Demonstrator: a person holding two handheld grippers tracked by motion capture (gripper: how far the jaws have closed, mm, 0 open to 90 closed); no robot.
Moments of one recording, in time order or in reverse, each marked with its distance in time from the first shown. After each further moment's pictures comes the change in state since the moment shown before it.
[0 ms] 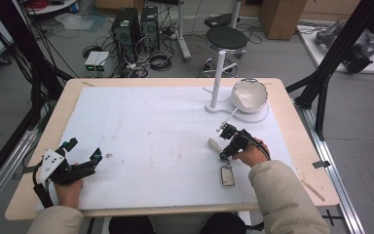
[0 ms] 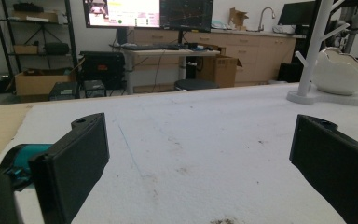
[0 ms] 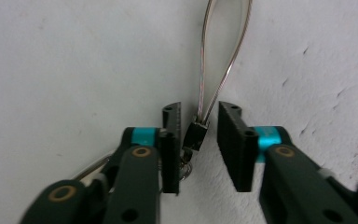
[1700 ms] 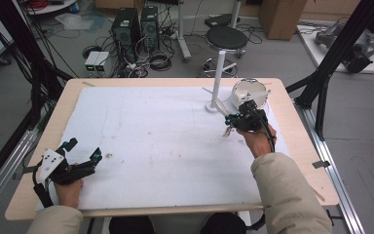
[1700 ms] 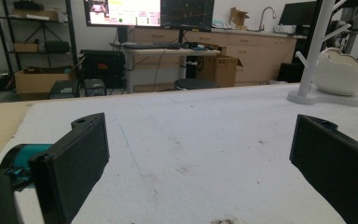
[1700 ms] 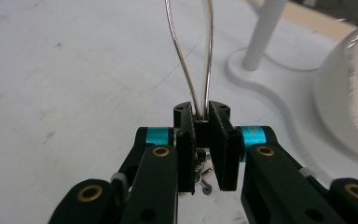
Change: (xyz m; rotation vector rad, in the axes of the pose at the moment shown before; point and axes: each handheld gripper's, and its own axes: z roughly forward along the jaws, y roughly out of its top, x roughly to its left) left arm 0.001 0.000 0.000 0.005 0.002 -0.009; right arm -0.013 -0.002 -0.075 -0.576 -0.204 0.159
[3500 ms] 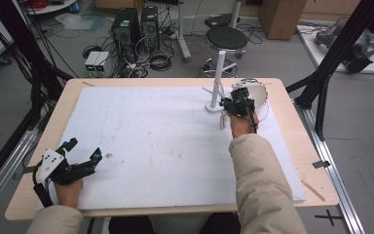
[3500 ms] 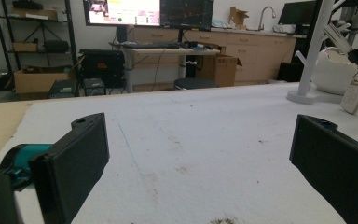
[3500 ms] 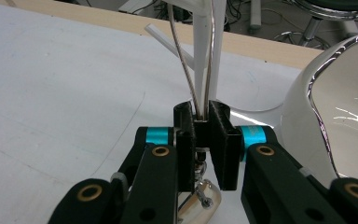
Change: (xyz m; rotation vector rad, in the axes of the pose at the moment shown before) left arm 0.000 0.000 0.000 0.002 -0.002 -0.002; right arm -0.027 0.020 0.063 -0.133 -0.150 0.183
